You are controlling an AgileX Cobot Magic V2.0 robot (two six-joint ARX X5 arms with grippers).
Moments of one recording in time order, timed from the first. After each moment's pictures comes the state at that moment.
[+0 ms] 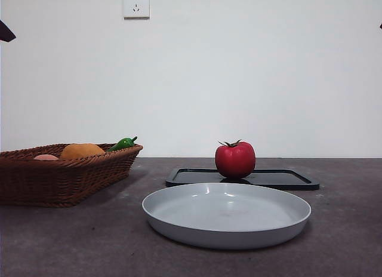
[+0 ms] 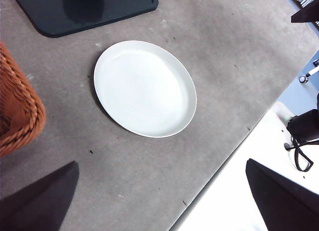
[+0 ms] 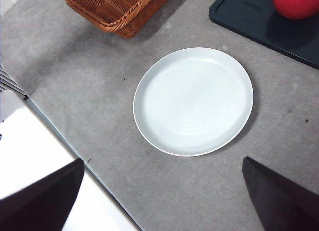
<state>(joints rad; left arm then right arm) -0.26 0.84 0.93 -0.91 0.65 0.09 0.41 0.73 0.90 -0.92 -0.45 0.03</state>
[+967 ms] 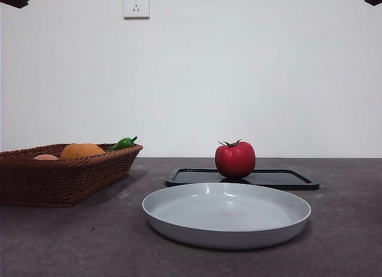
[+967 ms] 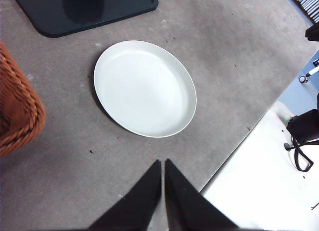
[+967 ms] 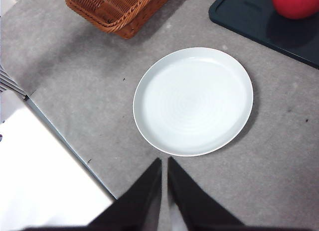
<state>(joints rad) -0.26 0.84 0.93 -0.91 0.65 0.09 0.41 0.73 0.90 -0.92 -0.44 0.03</state>
